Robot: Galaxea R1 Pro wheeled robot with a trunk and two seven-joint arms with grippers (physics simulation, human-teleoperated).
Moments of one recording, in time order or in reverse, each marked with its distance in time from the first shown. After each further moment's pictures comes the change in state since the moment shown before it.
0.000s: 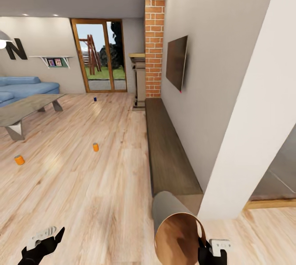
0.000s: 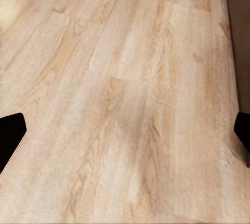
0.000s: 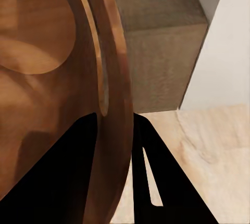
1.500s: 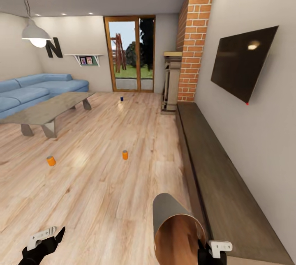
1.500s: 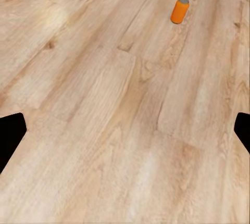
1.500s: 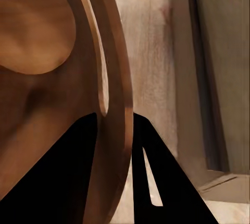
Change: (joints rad) left arm 0.000 -0.004 0.001 -0.001 0.000 0.000 0.000; right arm 0.000 -0.001 0.006 0.015 0.002 0.000 -0.001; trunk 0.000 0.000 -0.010
